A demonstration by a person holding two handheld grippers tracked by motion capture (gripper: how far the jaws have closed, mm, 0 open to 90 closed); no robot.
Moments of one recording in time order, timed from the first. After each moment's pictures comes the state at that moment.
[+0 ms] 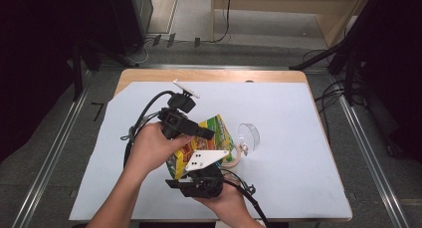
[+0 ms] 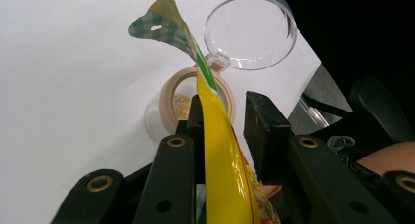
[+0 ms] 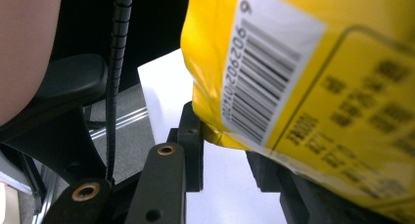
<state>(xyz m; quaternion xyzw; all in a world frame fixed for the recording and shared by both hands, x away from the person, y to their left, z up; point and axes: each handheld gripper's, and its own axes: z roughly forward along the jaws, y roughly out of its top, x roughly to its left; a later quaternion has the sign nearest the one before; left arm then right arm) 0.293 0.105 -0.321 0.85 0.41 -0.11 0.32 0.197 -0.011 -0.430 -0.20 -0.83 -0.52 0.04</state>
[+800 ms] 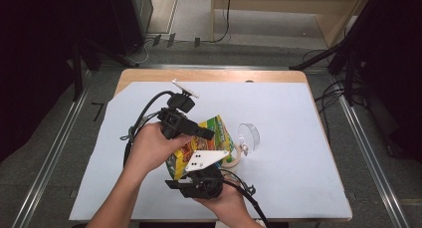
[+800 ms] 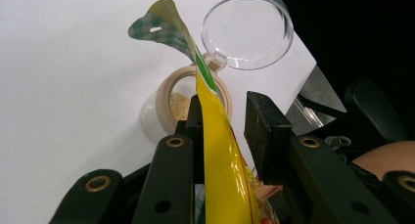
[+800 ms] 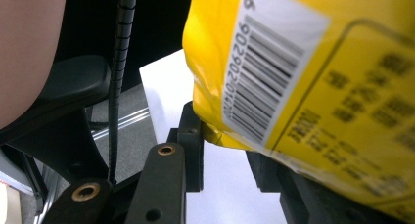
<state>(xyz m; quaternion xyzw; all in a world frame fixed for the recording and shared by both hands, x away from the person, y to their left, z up) 0.294 0.107 -0.321 0.84 0.41 -0.11 0.33 0.195 -0.010 -0.429 -0.20 -0.83 -0.53 0.04</state>
